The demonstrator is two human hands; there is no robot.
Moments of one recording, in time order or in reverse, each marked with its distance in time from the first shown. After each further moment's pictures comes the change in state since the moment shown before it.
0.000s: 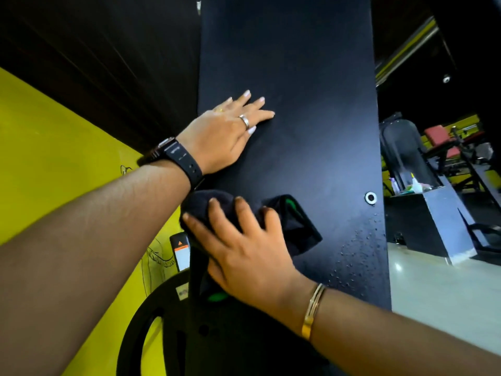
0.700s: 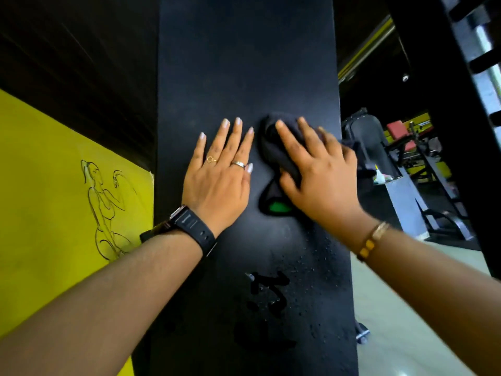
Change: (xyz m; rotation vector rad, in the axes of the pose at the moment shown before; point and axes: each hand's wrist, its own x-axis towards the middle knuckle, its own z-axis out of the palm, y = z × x) left_hand -0.030 0.091 0.060 0.193 0.223 -0.286; right_hand -0.016 0.143 -0.013 -0.053 -0.049 0.435
